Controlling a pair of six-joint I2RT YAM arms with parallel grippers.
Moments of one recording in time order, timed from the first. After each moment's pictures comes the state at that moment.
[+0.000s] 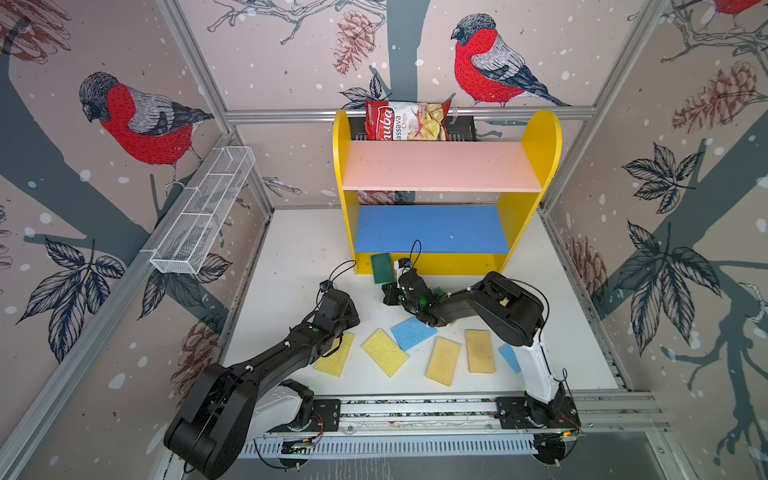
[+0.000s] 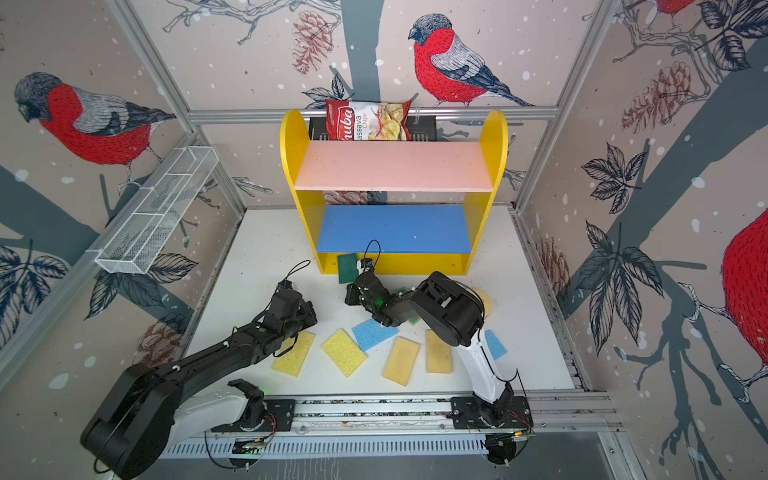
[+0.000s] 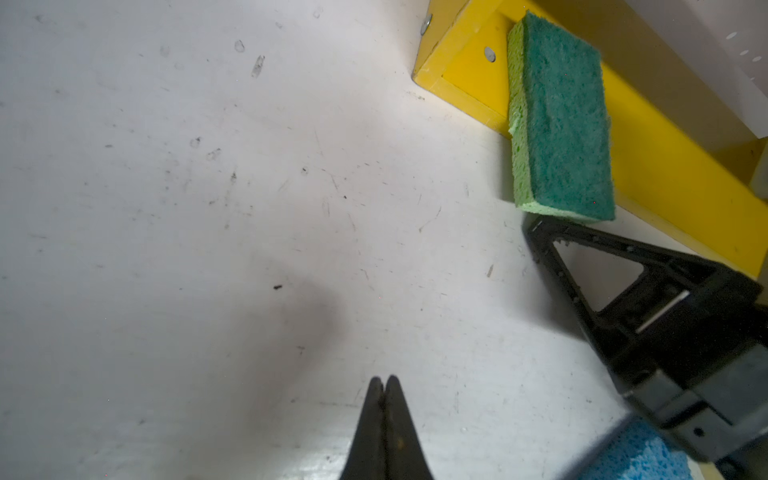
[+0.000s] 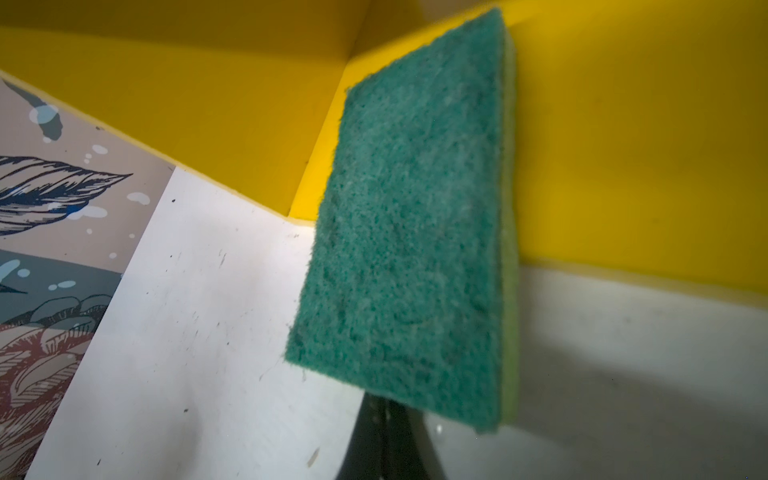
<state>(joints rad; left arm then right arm) -0.45 1.14 0.36 -0.03 -0.10 -0.75 0.91 2.15 1.05 0.59 0.03 0.71</state>
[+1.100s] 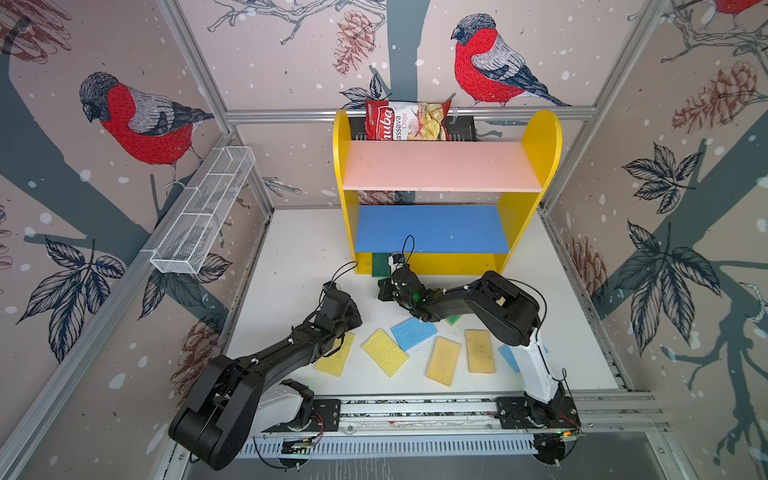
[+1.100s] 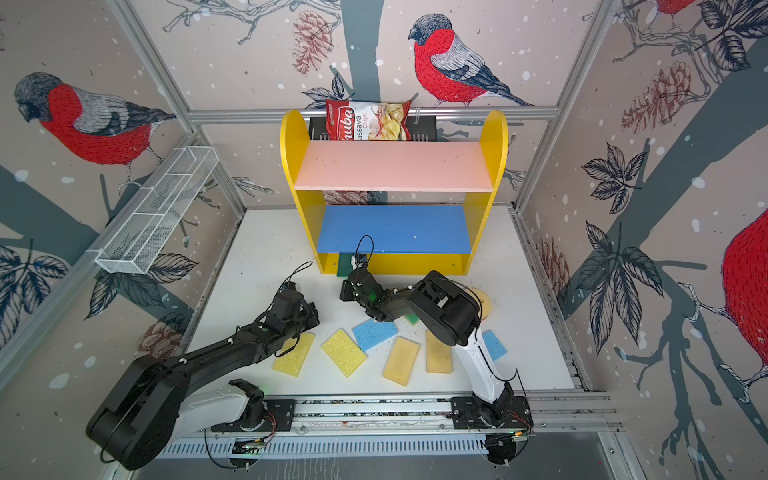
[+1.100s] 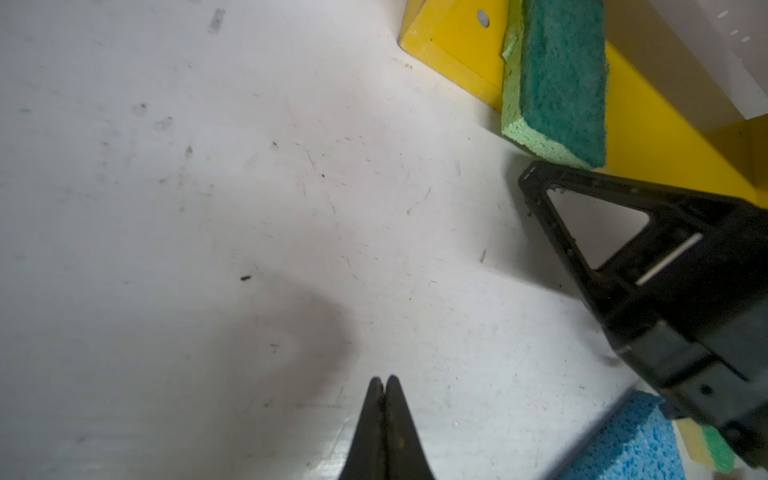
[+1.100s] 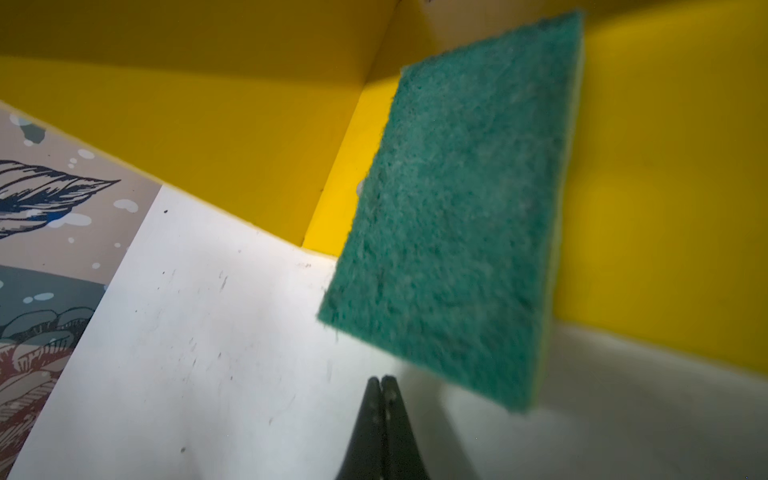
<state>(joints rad) -0.45 1.20 0.35 0.03 -0.02 -0.76 0.93 2.14 1.11 0.50 0.07 0.68</state>
